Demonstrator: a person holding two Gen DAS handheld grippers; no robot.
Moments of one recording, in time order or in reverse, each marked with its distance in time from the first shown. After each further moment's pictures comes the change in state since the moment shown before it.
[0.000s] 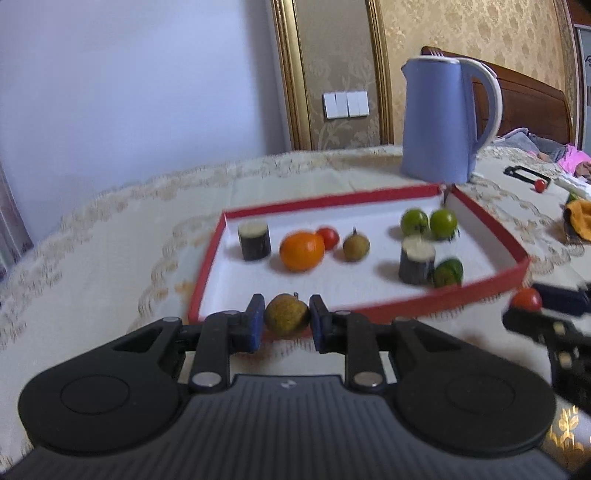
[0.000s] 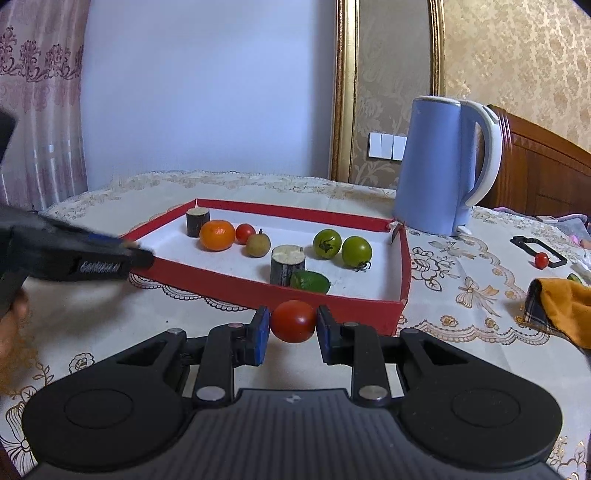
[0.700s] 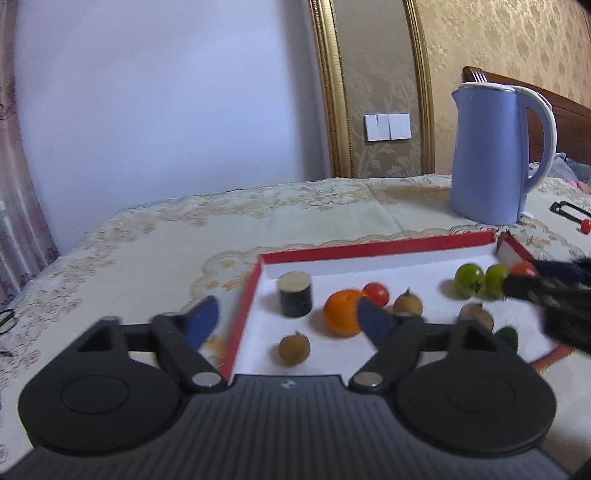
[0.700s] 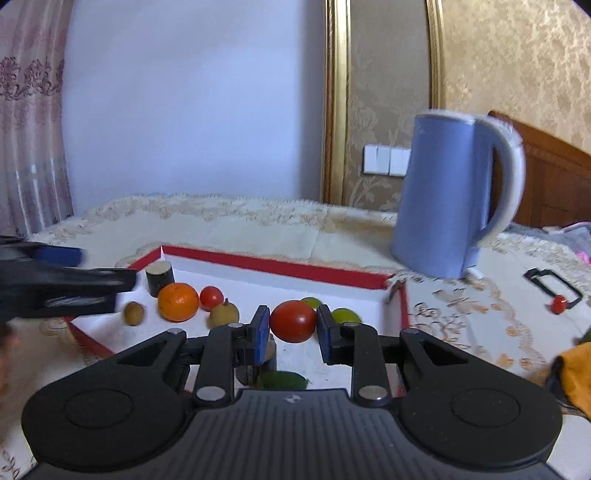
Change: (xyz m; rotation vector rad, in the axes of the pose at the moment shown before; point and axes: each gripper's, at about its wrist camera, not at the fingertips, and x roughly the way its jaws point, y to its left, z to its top) left arm 0.029 0.022 0.027 -0.058 -0.048 0.115; right arm 0.075 -0.025 0.064 0.028 -0.004 0.000
